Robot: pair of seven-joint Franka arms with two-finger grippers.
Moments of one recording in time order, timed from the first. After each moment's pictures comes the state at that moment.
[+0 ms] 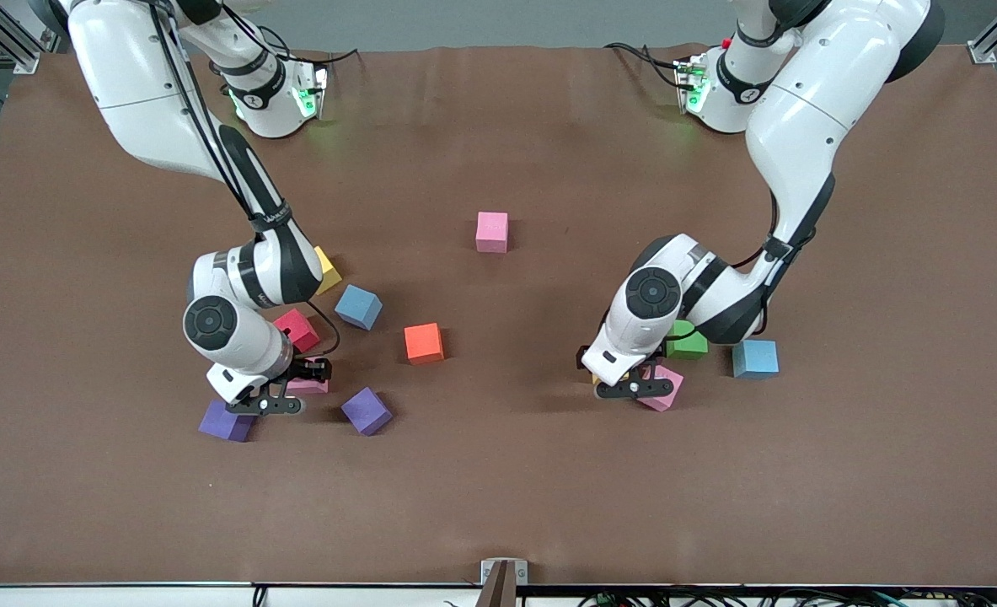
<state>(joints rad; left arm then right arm) -0.12 0.78 -0.45 -1.61 0.48 2.31 -0.81 0.26 0.64 -0.03 -1.77 0.01 2.40 0.23</state>
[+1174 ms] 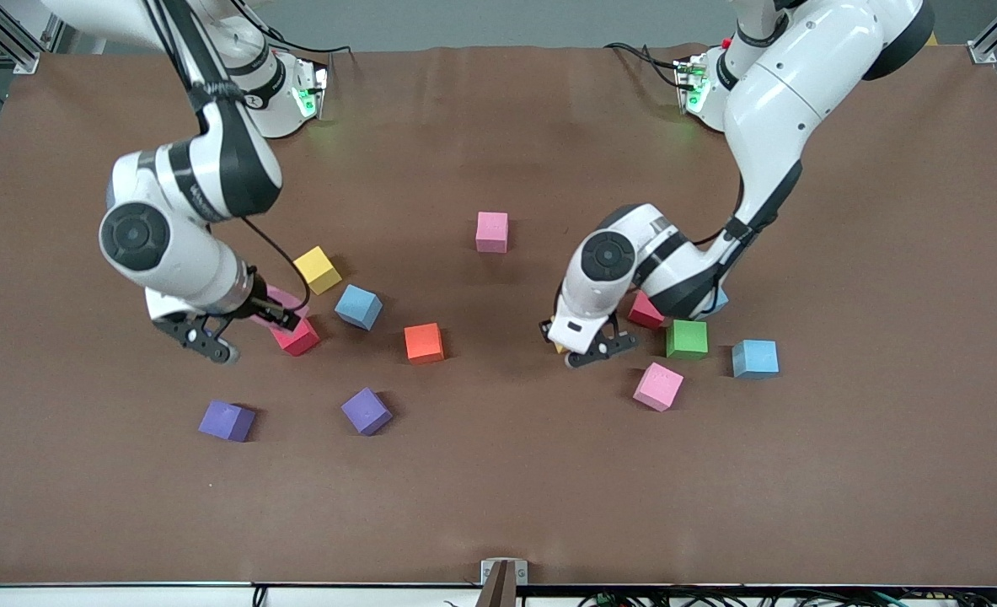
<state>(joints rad) -0.12 0.75 -0.61 -1.70 0.48 2.30 -1.30 0.30 0.20 -0.02 -1.90 0.02 2.00 0.83</state>
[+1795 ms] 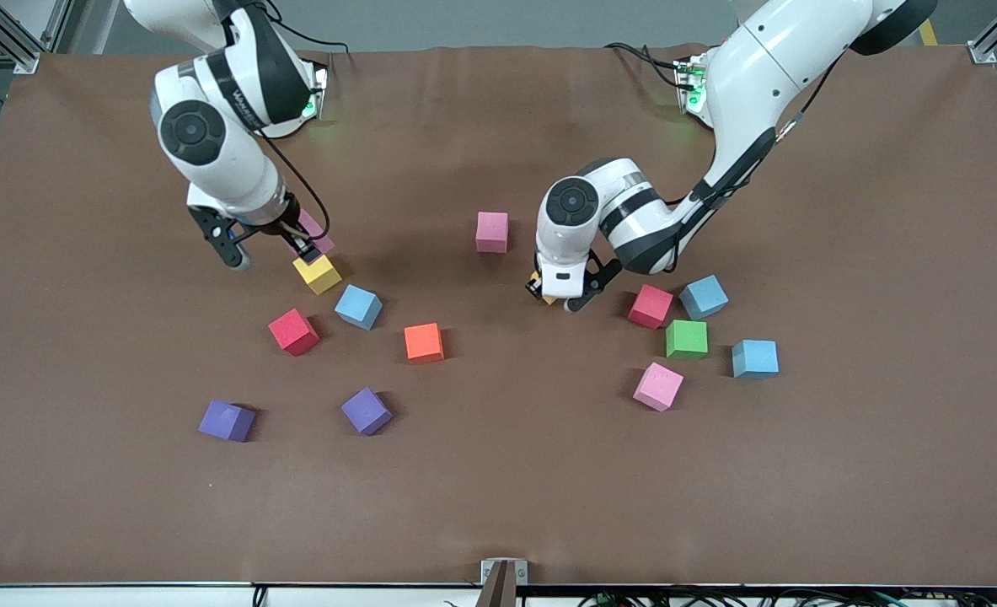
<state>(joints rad) -0.12 0.67 -0.69 -1.87 0.48 2.30 -1.86 0.43 -0.07 -0.02 -2.27 0.02 2.08 1.36</state>
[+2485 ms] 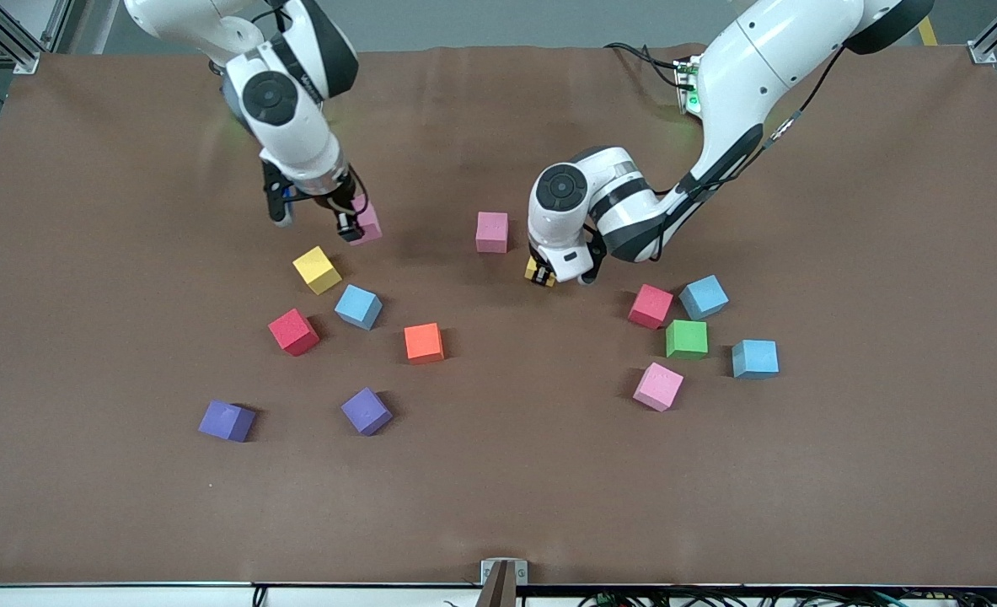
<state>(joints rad) -0.12 0.67 -0.74 -1.94 0.48 2.32 -2.35 0.64 -0.09 -0.02 -2.48 0.07 2.37 1.93</state>
